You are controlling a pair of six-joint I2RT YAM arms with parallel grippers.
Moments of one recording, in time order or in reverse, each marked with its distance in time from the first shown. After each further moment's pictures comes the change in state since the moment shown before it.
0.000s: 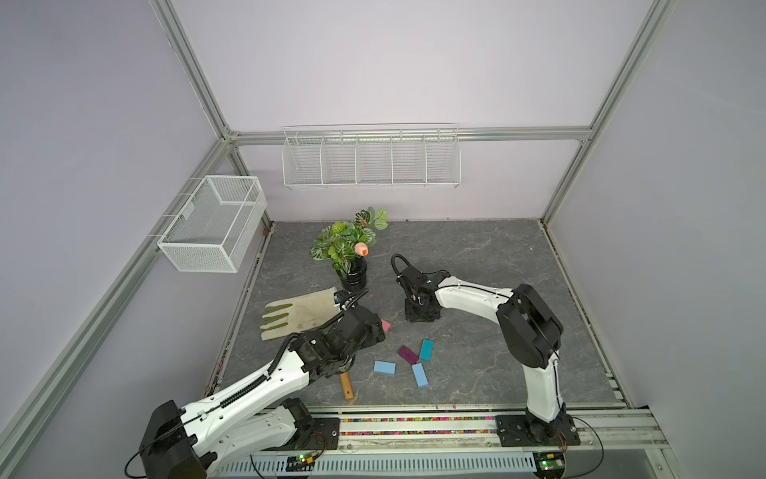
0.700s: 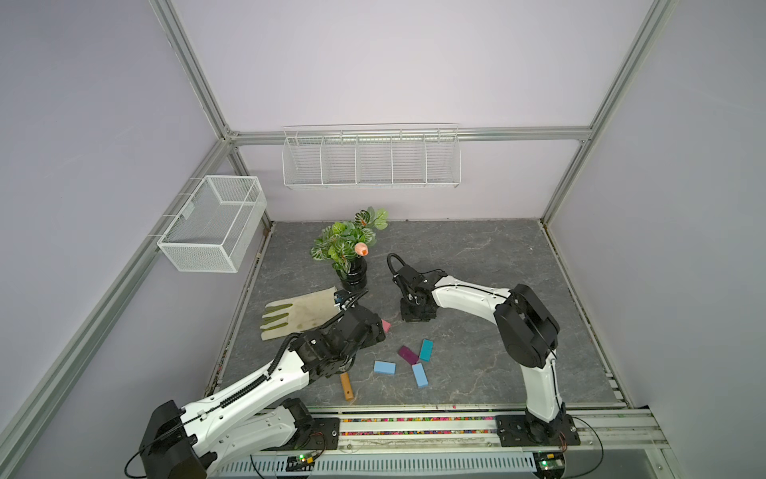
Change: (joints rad) left arm 0.000 0.000 0.000 0.003 0.000 0.000; right arm 0.016 0.024 0.051 -0.010 -0.029 -0.019
